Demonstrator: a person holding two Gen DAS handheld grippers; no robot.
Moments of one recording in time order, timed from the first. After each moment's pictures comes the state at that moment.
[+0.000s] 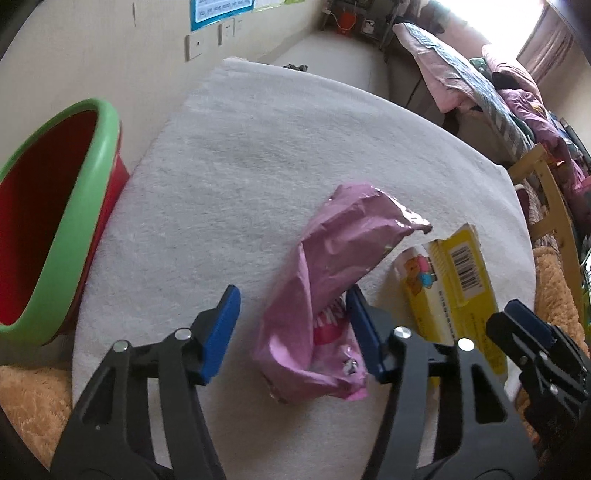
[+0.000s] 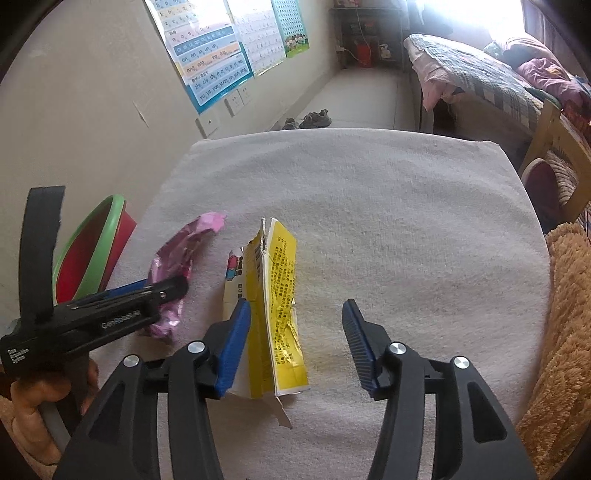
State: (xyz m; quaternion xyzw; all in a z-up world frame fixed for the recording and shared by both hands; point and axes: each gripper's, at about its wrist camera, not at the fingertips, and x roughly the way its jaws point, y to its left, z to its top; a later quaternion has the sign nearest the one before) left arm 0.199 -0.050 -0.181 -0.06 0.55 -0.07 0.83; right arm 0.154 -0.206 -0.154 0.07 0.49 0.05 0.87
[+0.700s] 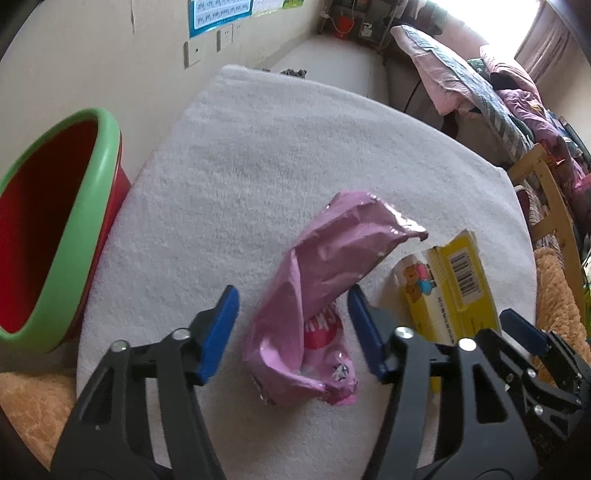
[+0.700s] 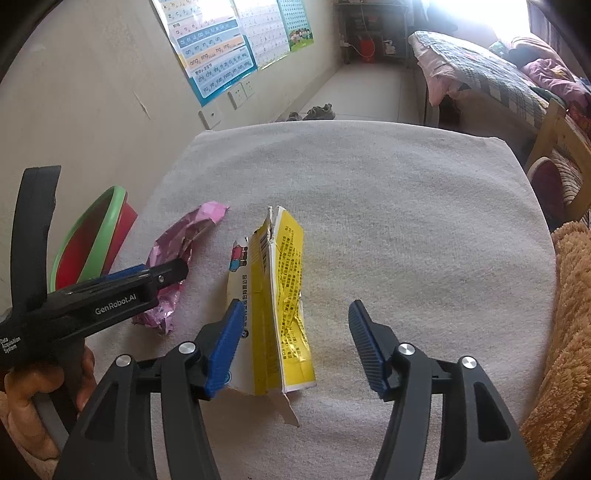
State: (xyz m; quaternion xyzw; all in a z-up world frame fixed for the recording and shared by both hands) left arm 0.202 -0.050 -0.179 -0.06 0.54 -0.07 0.84; right arm 0.154 -0.199 -0.159 0.06 0.50 0.06 0.86
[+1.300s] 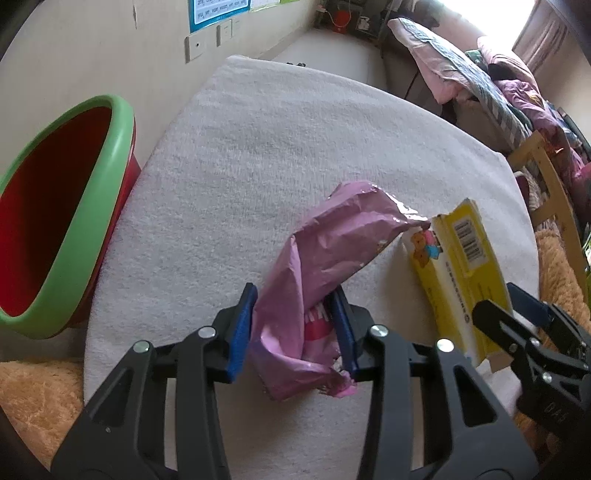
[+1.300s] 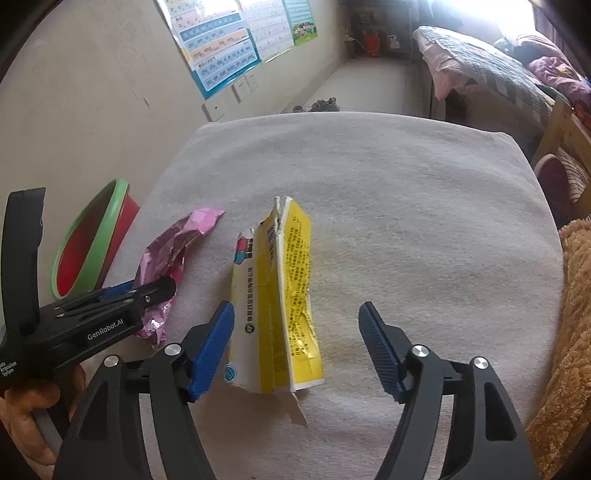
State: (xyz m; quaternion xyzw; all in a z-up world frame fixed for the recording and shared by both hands) left arm 0.184 -0.044 -0.180 -0.04 0.54 -0.07 0.83; right arm 0.157 -0.191 -0.166 0.06 0.51 0.07 0.86
